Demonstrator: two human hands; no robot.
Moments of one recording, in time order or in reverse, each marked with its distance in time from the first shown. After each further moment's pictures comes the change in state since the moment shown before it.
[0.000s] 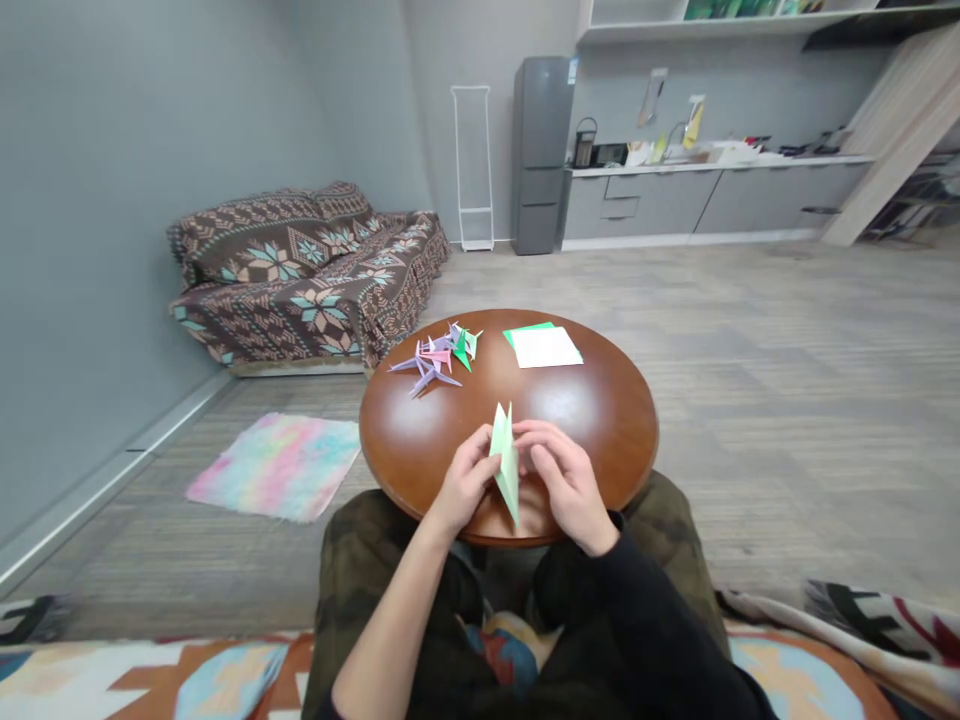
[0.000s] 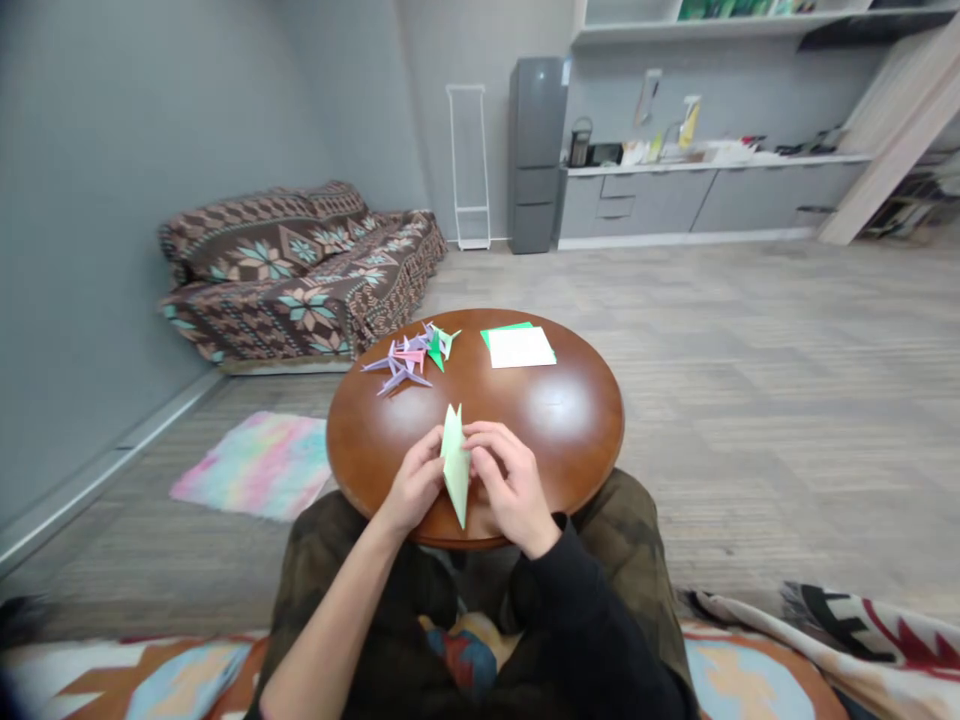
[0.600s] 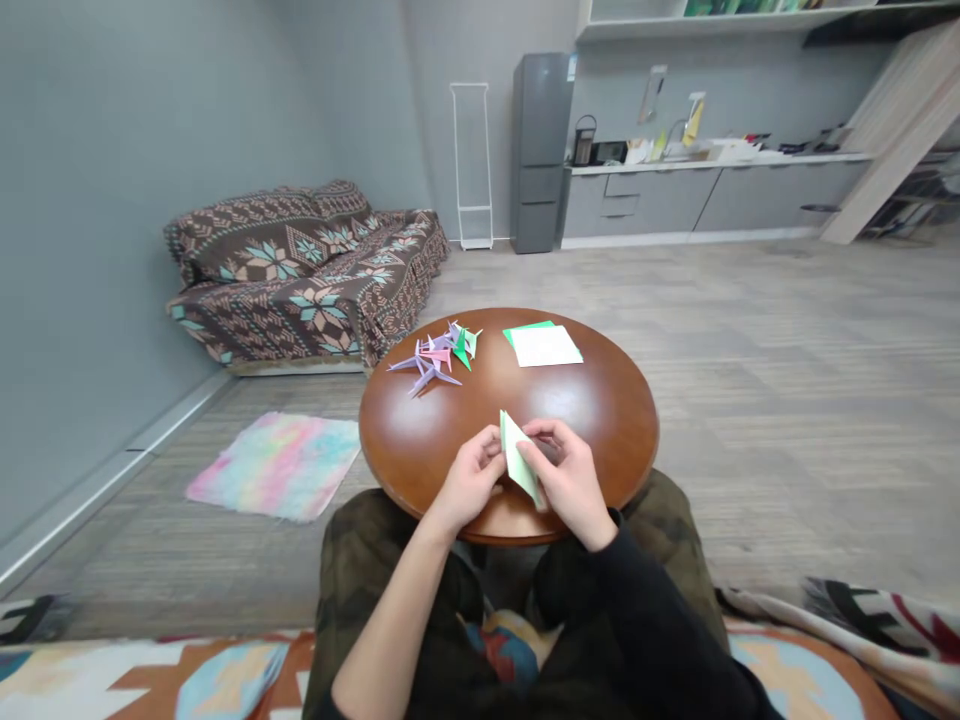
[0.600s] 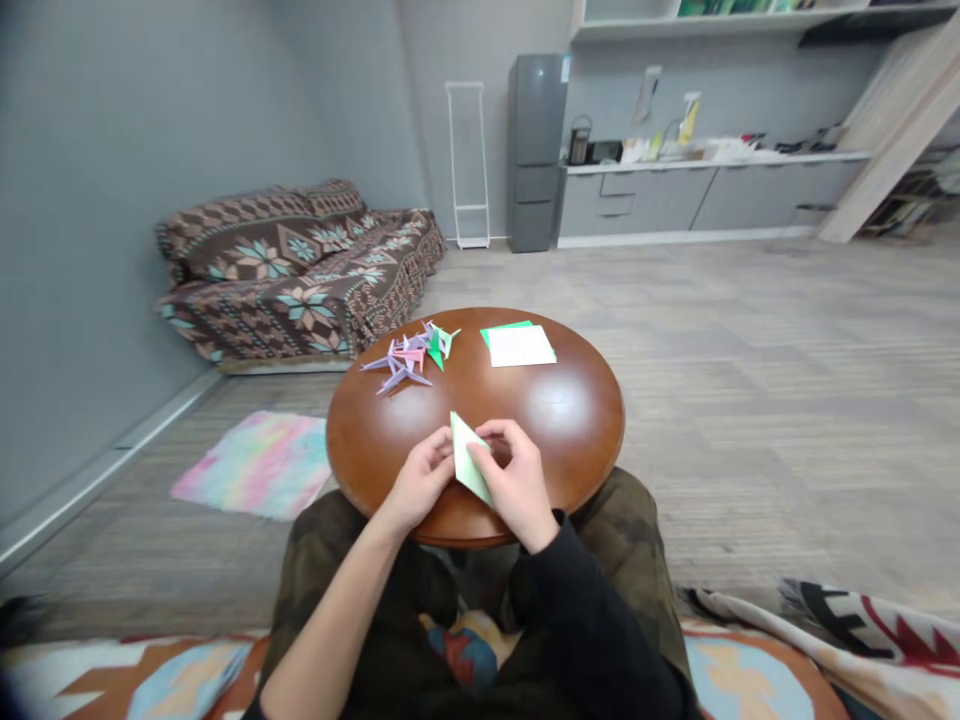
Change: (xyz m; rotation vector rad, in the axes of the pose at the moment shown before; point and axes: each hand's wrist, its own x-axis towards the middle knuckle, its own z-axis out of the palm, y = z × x) left_hand 0.006 0.001 0.008 0.044 -0.014 -0.051; right_hand 0.000 0.020 0.009 0.083 0.135 0.243
